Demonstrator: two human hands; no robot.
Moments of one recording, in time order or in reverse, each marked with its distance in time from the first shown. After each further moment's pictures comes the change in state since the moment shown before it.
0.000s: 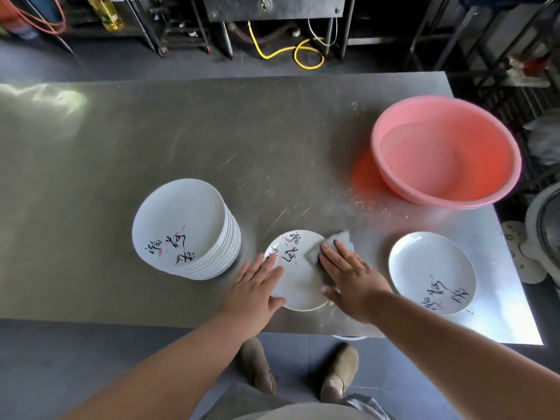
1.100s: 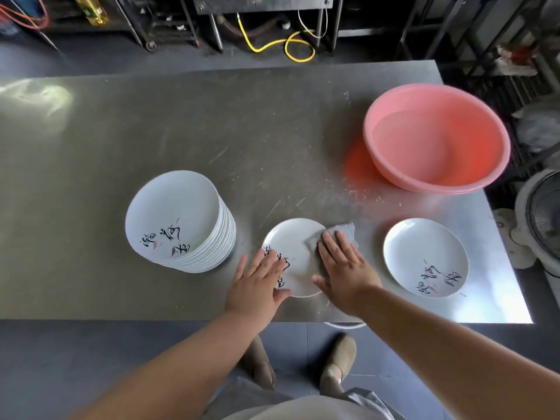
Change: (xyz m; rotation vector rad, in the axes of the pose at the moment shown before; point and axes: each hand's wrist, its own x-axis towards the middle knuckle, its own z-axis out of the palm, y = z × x) left_hand -0.003 0.022 0.003 0.015 0.075 -0.044; right_hand -0.007 -0.022 0.009 0.004 0.038 0.123
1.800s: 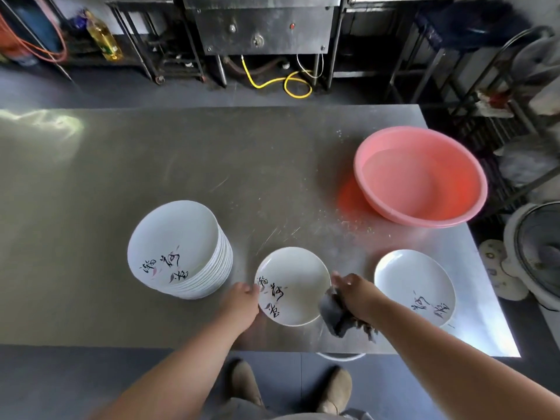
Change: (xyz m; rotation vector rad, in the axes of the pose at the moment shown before) left_hand 0.025 -0.008 -0.046 -0.834 -0.220 -0.754; right_hand 0.000 0.021 -0.057 0.651 -0.178 0.464
